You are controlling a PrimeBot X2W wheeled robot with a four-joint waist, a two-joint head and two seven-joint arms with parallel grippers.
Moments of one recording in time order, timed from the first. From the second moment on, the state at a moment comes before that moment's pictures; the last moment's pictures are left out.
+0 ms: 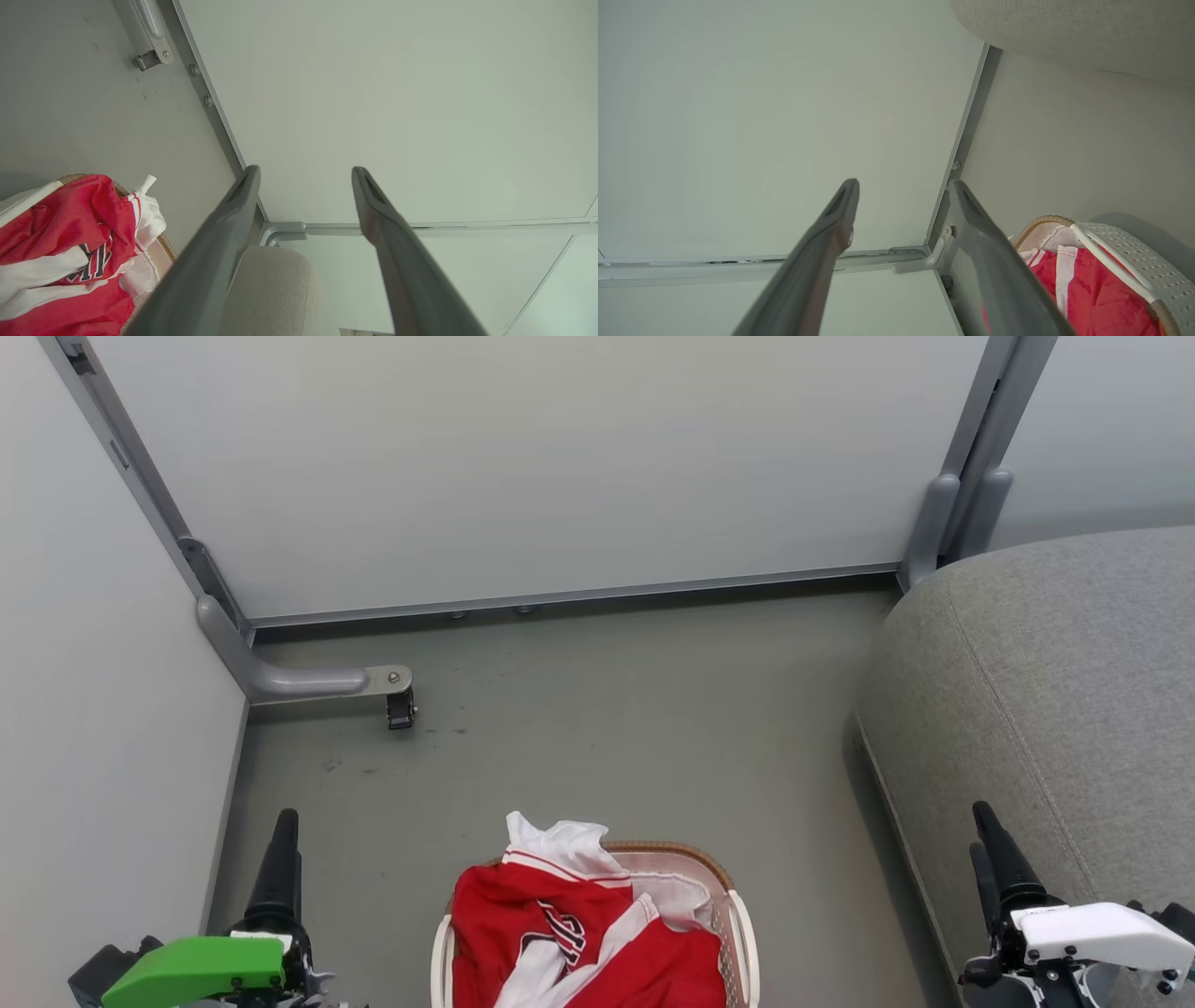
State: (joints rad) left arm -0.02 0.04 0.04 0.25 -1.48 -0.11 0.03; right arm -0.04 -0.03 -0.10 0.31 1.46 0.13 0.03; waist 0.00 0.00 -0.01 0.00
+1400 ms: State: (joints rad) left arm 0.05 0.04 -0.04 0.15 -0.72 -0.07 -0.12; right arm 0.02 -0.04 -0.06 0.20 0.73 0.13 -0.12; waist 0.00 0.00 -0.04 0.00
